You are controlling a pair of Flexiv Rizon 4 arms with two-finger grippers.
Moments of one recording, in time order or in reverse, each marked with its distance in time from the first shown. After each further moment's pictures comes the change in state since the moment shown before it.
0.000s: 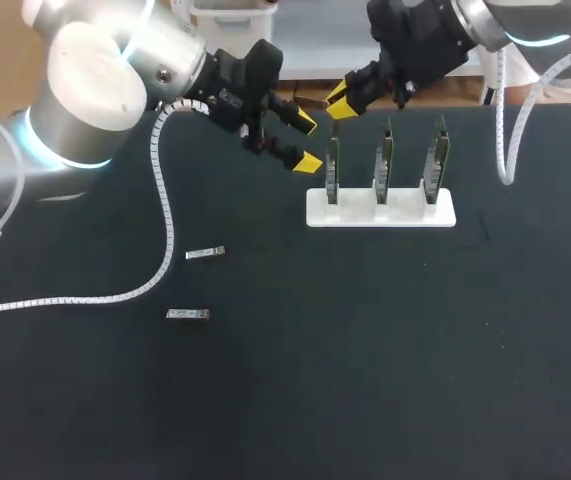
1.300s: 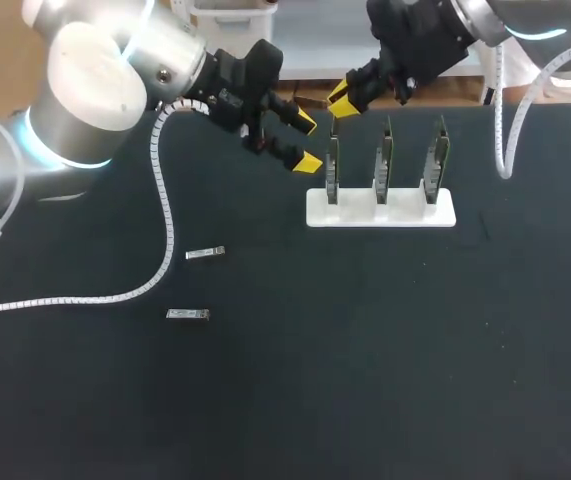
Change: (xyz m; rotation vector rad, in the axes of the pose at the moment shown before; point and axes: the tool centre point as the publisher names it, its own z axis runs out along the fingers) left arm 0.000 0.000 0.000 0.000 0.000 0.000; right arm 0.004 -0.007 -0.001 -0.016 0.019 -0.016
